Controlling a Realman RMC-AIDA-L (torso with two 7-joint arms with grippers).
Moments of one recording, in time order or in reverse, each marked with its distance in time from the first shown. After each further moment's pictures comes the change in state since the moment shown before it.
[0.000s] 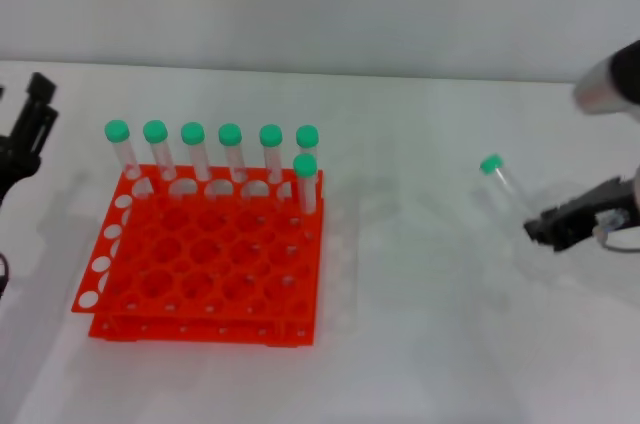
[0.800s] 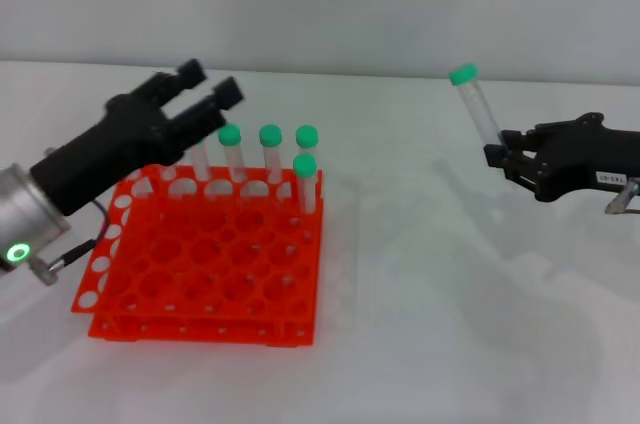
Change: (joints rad) left arm -0.066 0.033 0.000 0.373 0.620 0.076 -0.538; right arm -0.177 -0.007 0.109 0.077 0.673 -0.264 -0.726
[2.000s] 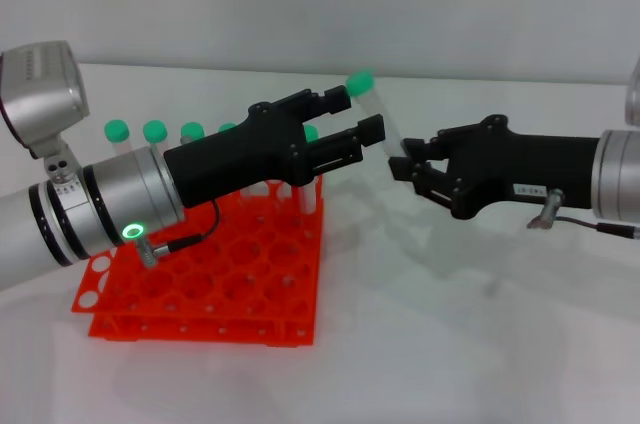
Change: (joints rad) left arm -0.176 -0.039 0.055 -0.033 0.171 0.012 -0.053; right arm 0.068 0.006 -0.109 0.069 0.215 0.025 -0.185
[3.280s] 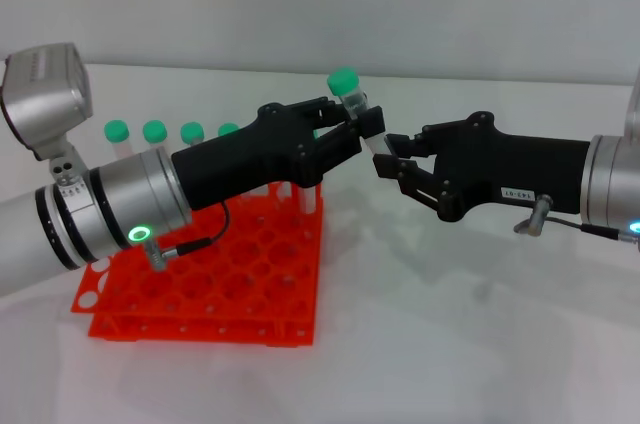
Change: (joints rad) left arm -0.007 -0.003 0.021 -0.021 -0.033 -0.025 -0.004; right arm -0.007 0.001 -0.035 0.043 0.123 -0.029 -0.163
